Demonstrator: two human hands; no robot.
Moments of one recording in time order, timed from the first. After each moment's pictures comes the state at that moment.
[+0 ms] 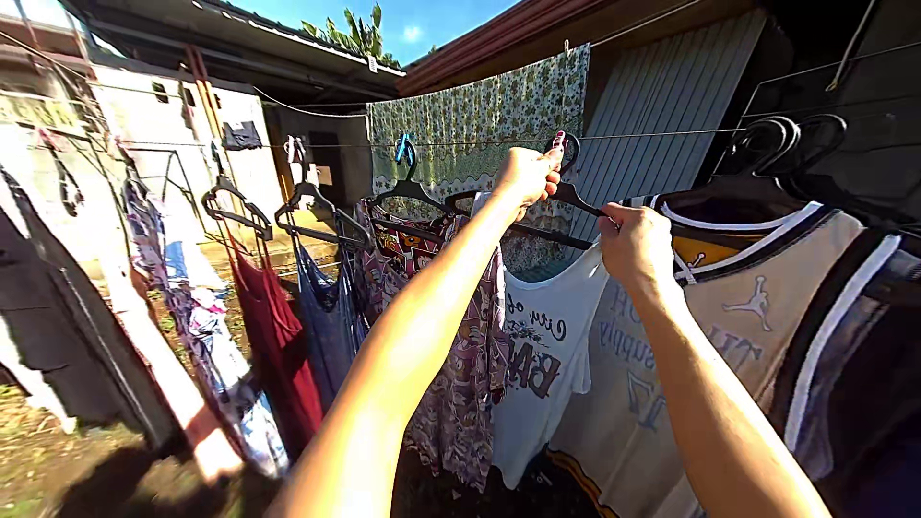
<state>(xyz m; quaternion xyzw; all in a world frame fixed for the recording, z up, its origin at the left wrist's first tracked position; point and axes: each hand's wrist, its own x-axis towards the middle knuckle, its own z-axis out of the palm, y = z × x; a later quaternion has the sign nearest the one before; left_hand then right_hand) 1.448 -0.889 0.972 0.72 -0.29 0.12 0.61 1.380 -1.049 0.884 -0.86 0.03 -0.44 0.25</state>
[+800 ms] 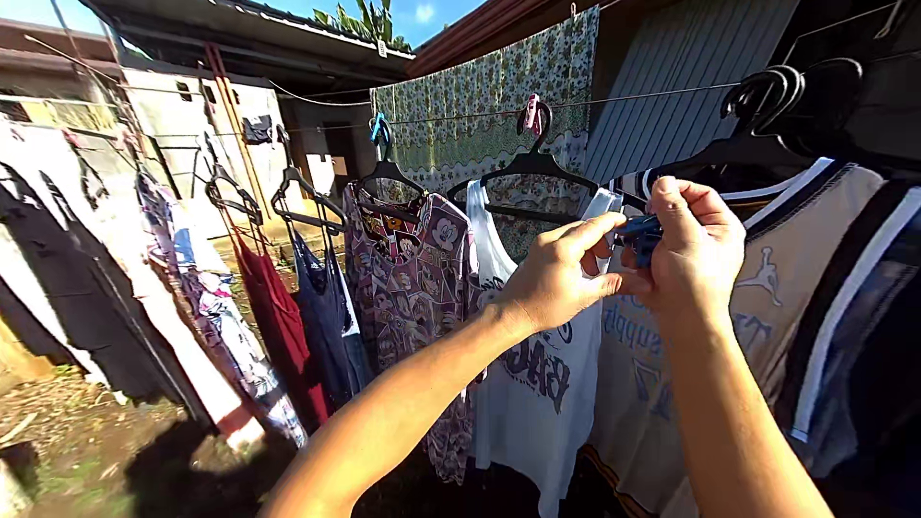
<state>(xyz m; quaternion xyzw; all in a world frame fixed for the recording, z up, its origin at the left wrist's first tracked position) 1.341 -0.919 0.845 0.65 -0.55 0.33 0.41 1.312 -1.068 0.850 -0.53 -0.18 -0.45 0.70</state>
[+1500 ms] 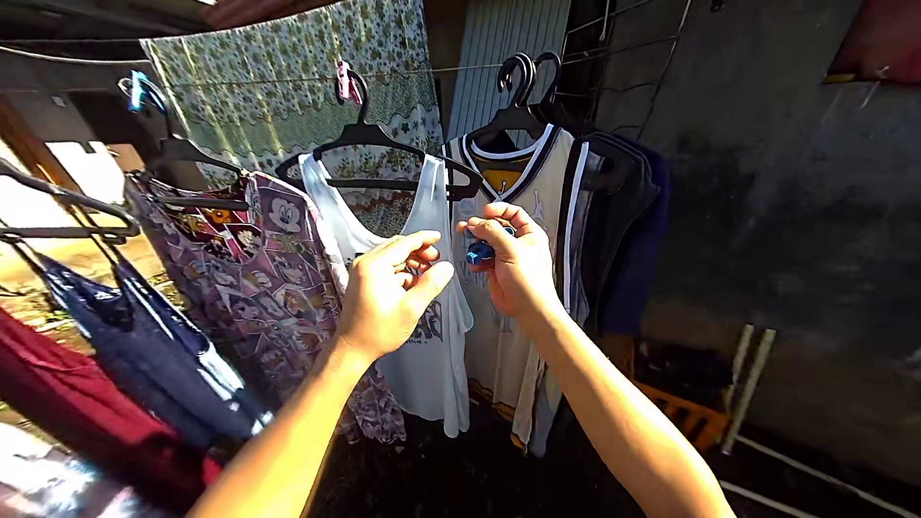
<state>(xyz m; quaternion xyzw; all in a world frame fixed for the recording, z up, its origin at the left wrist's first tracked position) 1.279 -0.897 0.795 0.68 -0.48 0.27 0.47 1.225 -1.066 0.805 -0.48 -0.10 -0.33 0.80</state>
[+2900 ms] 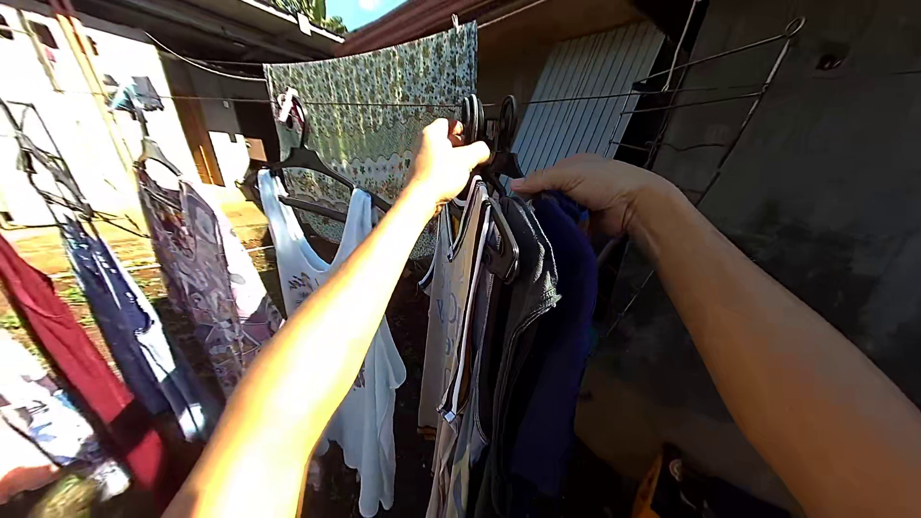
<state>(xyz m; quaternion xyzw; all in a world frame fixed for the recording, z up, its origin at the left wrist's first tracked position) 1.396 -1.142 0.946 0.75 -0.27 0.28 0.54 1.287 -1.333 0.956 -0.86 -0.09 -0.03 0.50</state>
